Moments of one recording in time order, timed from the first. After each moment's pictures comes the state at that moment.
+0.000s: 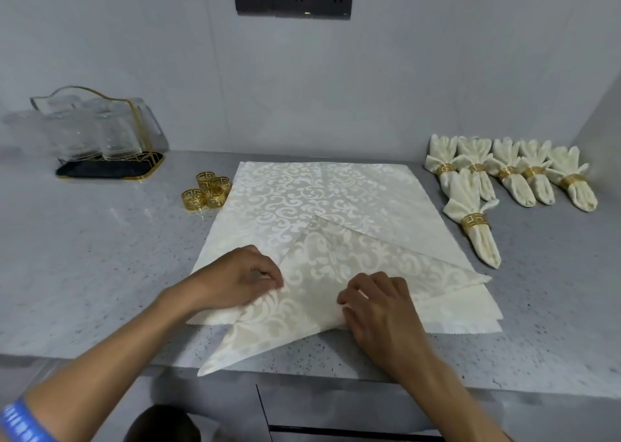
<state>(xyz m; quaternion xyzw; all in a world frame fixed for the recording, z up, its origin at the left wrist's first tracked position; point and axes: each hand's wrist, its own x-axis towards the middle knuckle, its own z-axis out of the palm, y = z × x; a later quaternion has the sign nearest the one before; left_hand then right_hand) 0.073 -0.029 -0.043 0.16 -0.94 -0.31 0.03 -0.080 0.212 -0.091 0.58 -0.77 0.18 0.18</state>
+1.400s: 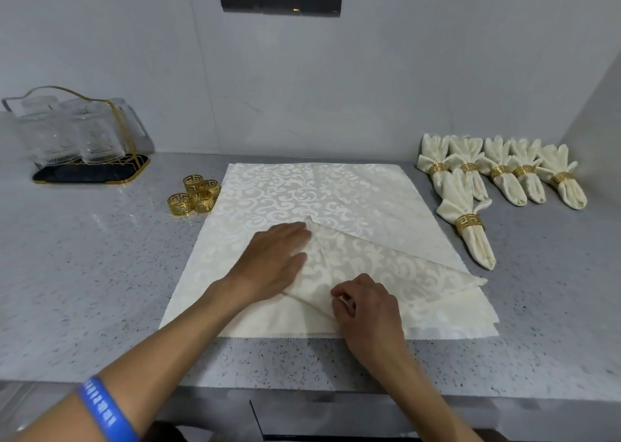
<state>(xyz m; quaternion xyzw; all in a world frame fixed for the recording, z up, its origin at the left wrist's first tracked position) 0.001 -0.007 -0.047 0.14 -0.97 -0.15 0.14 -0.072 0.188 -0.090 0.41 -0.85 0.33 0.04</state>
